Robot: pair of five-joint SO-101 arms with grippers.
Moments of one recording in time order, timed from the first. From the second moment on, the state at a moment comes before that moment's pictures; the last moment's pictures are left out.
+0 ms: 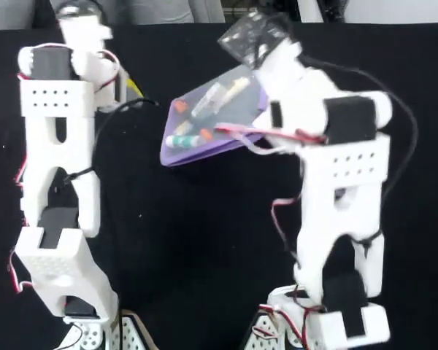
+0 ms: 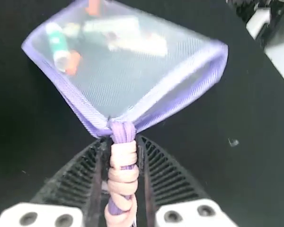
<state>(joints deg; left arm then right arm) -3.7 14.4 -43.9 100.4 -1.9 -10.5 -12.6 -24.0 99.5 35.7</state>
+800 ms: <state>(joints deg) 10.2 -40.8 21.9 72.7 -15.3 -22.2 -13.8 -29.9 95.8 25.4</state>
